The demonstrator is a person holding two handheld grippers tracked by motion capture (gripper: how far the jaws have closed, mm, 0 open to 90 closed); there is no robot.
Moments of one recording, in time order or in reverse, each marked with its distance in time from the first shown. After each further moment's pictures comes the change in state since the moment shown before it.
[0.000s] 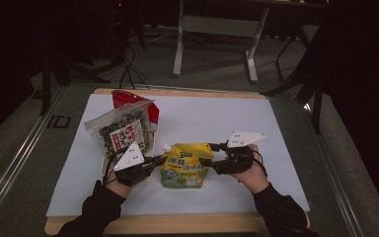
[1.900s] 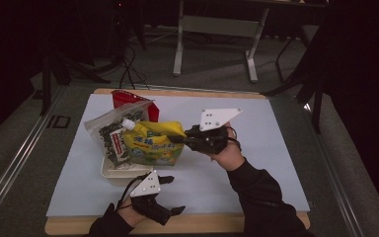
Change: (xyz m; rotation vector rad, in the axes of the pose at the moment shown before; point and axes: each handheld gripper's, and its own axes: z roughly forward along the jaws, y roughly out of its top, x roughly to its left) left arm -0.063 -0.037 0.023 0.055 -0.251 -0.068; right arm 0.031 0.101 0.034 -0.117 0.200 -0.261
